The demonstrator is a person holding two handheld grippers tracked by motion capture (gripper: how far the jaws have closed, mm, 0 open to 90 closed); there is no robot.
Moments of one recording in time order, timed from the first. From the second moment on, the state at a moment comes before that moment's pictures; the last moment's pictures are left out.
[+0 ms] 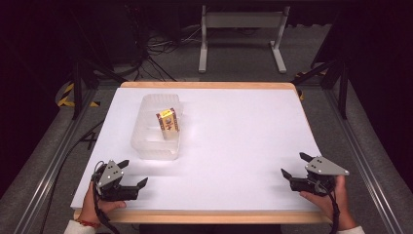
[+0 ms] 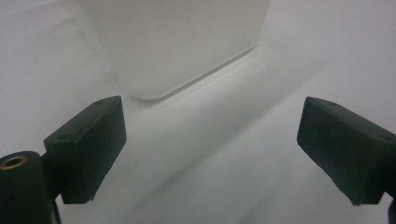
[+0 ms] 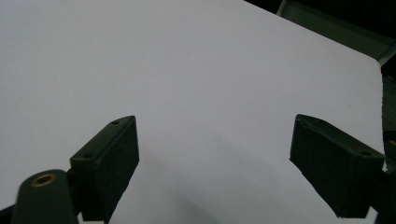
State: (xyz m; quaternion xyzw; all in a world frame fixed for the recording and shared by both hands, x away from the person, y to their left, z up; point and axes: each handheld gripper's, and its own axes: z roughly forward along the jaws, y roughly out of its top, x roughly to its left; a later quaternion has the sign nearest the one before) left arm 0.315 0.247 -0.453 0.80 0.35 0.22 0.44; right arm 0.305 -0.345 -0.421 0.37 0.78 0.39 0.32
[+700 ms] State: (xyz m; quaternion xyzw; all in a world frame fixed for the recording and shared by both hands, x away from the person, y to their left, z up) left arm 0.315 0.249 -0.452 0.79 0.35 0.22 0.45; right arm 0.279 -0.381 -0.437 0.41 0.73 0.43 0.34
